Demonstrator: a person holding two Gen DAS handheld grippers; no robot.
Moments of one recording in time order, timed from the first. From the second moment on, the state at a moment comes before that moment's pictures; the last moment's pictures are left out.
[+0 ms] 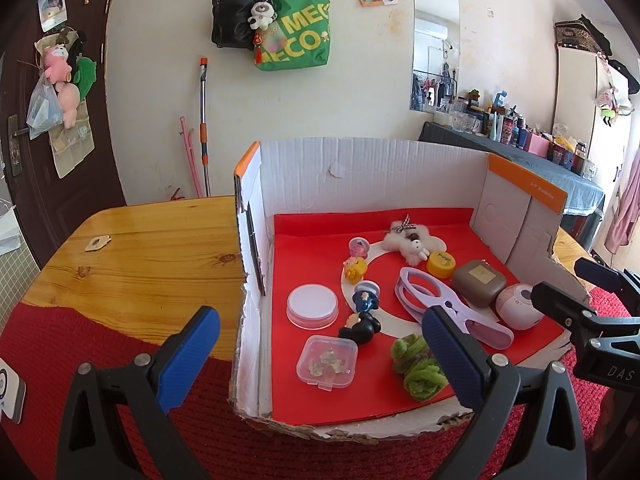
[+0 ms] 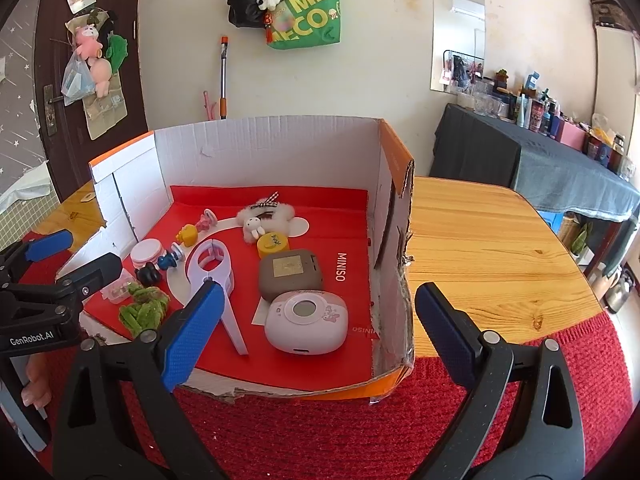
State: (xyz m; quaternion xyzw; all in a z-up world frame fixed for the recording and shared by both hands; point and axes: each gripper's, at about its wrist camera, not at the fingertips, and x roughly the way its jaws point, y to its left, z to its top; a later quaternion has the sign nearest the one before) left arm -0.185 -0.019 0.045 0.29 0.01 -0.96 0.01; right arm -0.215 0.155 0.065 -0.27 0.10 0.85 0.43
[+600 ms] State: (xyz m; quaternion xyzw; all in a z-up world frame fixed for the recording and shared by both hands) left arm -0.173 -0.015 0.054 0.27 0.01 -0.96 0.01; right arm -0.213 0.152 0.066 -0.27 0.11 0.86 0.43
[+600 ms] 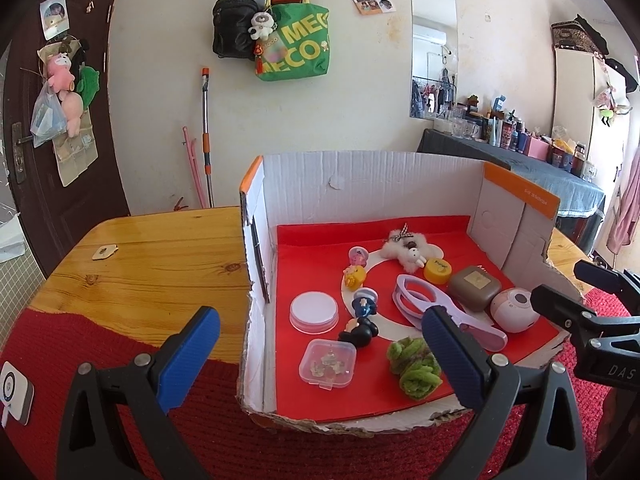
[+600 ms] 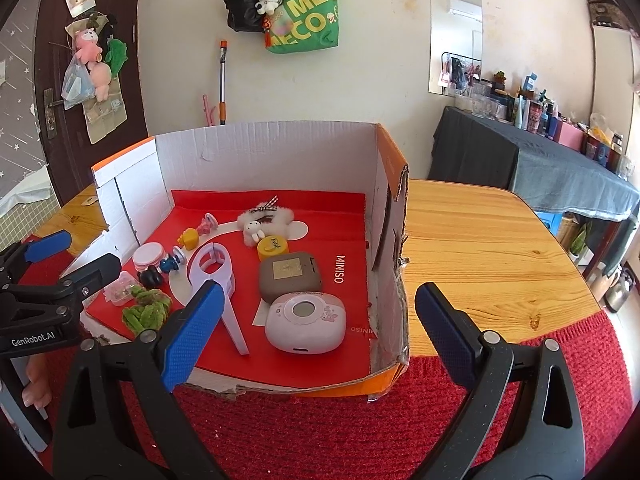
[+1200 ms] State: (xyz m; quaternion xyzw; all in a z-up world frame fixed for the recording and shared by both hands) left arm -0.125 -0.014 0.047 0.35 0.04 -0.93 -0.02; right arm -0.186 0.103 0.082 -0.30 0.12 0.85 0.43
